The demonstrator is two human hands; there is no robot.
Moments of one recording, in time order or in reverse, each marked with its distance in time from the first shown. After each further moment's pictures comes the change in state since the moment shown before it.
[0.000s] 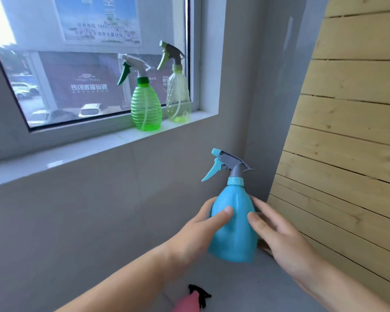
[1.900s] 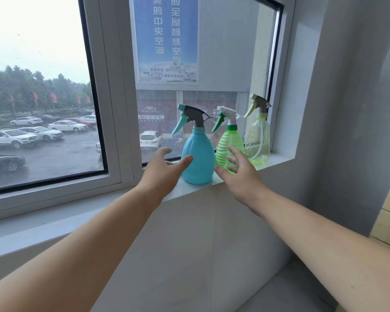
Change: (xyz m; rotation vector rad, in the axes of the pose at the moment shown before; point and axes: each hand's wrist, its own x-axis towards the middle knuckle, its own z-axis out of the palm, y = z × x) left_hand -0.050 0.155 -0.217 0.401 0.922 0.284; right_hand 0.191 -0.125 0.198 -0.300 -0.010 -0.306
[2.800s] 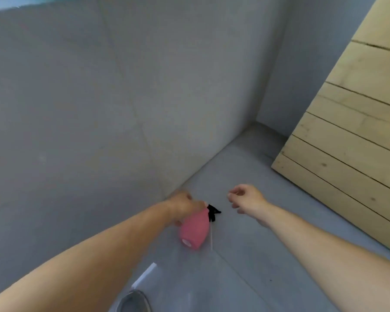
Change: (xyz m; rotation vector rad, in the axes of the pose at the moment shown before) left_hand -0.170 -0.261 0.243 0.424 -0.845 -0.718; right_hand -0.221 0.349 -0.048 -0.114 -0.162 0.889
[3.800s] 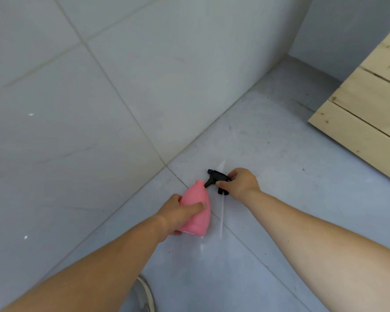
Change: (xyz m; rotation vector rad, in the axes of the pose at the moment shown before) left_hand 0.113 -0.121 0.049 -0.224 -0.041 -0.264; right_hand 0.130 0.097 0.106 -0.260 0.006 0.164
